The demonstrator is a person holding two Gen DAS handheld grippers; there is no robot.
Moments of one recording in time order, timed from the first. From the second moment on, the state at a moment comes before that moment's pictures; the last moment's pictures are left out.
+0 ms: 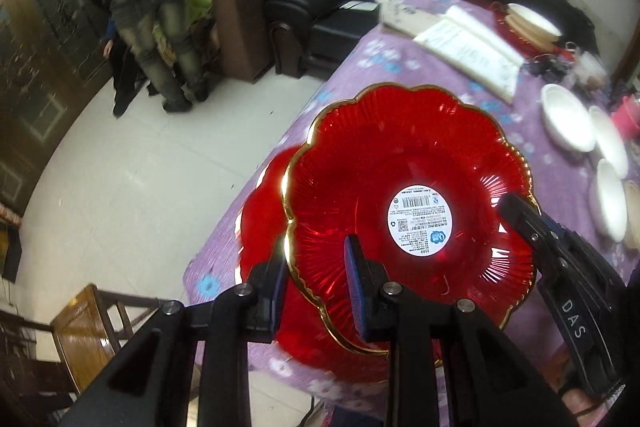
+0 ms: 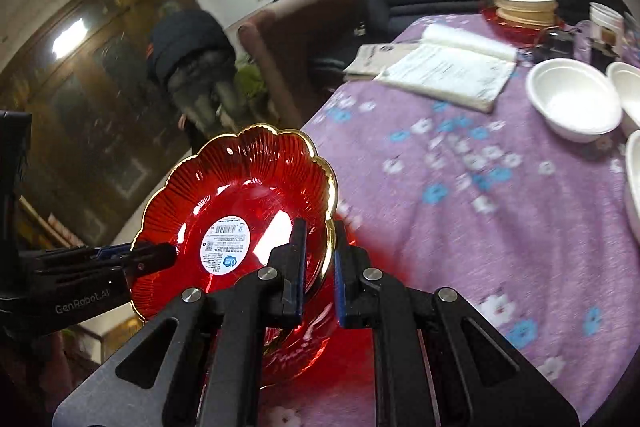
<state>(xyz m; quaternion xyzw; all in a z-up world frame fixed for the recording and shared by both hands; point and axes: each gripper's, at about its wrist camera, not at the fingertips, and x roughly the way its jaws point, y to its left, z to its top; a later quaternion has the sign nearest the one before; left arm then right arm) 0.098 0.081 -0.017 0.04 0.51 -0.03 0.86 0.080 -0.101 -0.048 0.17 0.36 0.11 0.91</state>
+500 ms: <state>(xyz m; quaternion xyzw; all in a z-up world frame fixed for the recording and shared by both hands) 0.105 0.104 -0.059 0.01 0.55 -0.02 0.84 0.087 -0.066 -0.080 0.07 0.37 0.11 0.92</state>
